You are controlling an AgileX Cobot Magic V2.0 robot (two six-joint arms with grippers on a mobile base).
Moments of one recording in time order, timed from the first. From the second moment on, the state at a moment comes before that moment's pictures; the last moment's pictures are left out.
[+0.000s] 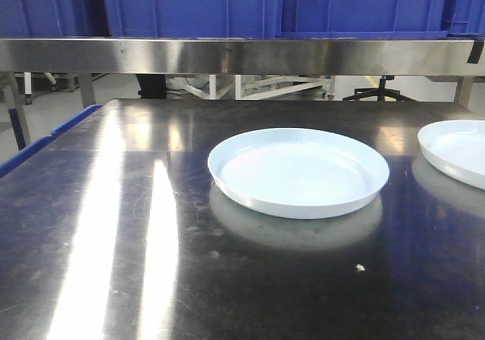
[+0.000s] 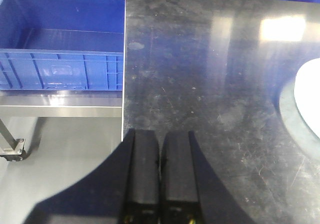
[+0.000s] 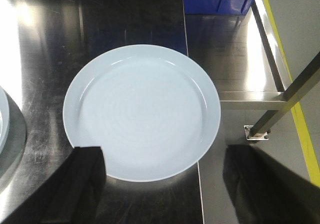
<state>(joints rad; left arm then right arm) -0.26 0.81 -0.43 -0.02 0.18 -0.09 -0.05 0.84 -0.61 -0.22 0.44 0.25</state>
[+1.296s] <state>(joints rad) -0.26 0.81 -0.43 -0.02 0.17 -0.09 -0.11 0.97 -0.65 -0.22 0.45 0.25</state>
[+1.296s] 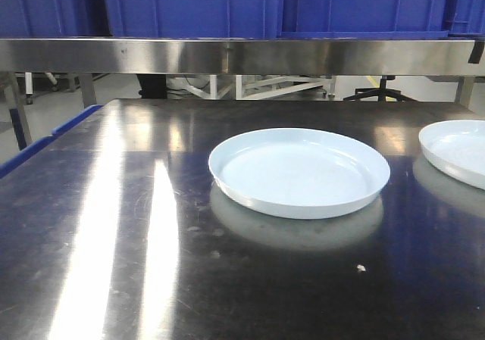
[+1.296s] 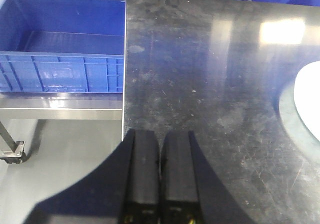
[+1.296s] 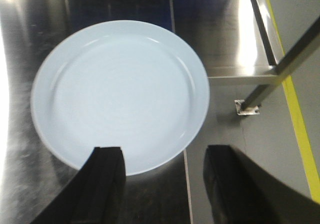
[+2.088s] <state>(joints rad) -0.26 0.81 -0.43 -0.02 0.17 -0.09 -0.30 1.44 -0.88 -0.22 0.44 0.25</state>
